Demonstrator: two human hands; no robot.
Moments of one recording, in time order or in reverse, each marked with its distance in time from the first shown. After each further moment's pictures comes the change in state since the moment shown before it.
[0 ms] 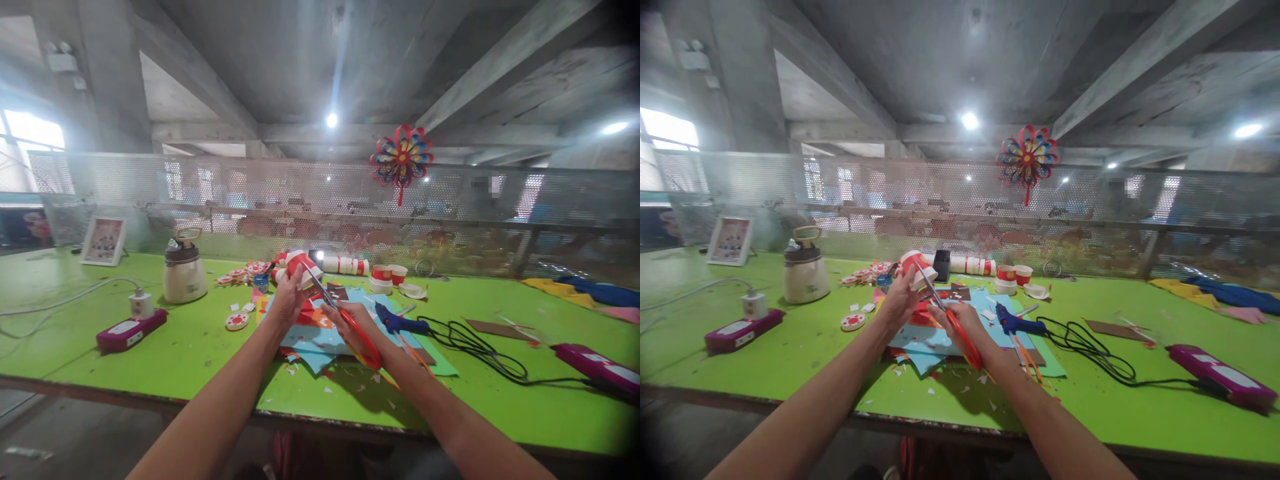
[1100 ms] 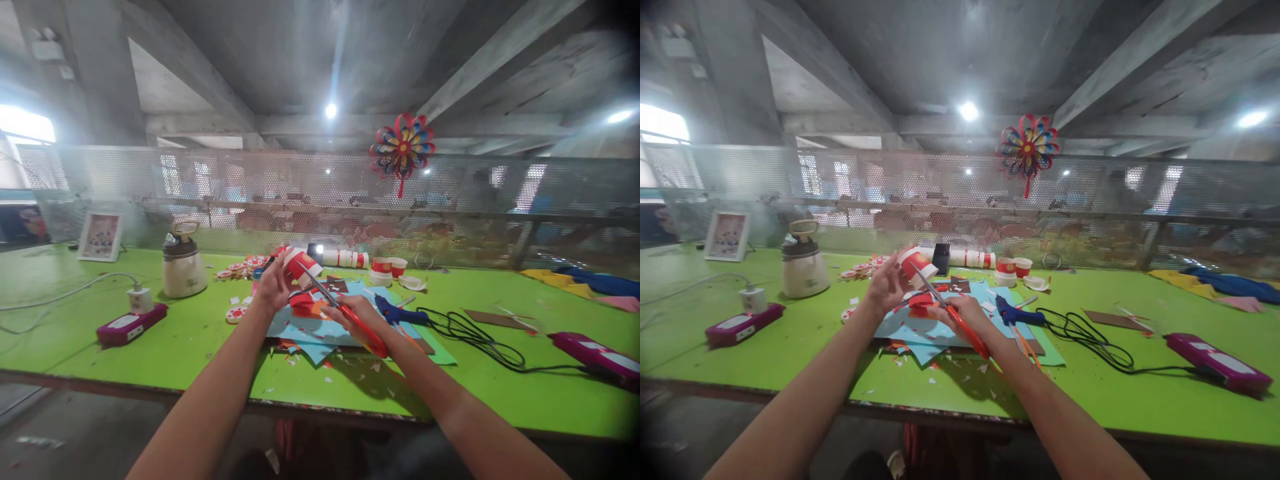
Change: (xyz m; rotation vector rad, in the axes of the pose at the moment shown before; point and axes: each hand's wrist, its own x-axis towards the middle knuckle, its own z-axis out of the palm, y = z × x) left_hand 0.008 0.030 -0.021 0.054 -0.026 -0.156; right_hand -0.001 -0.006 -0.014 -0.121 -0.086 -0.017
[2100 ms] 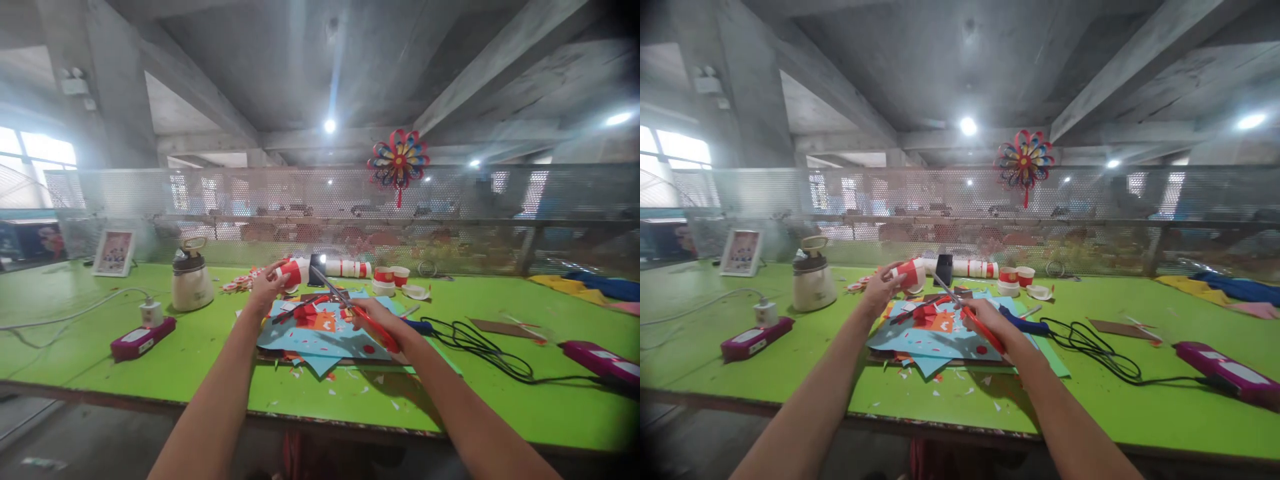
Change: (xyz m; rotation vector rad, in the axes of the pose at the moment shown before) left_hand 0.008 0.021 -0.026 0.408 0.146 0.219; right_hand 0.006 0.027 -0.031 -0.041 -0.141 0.127
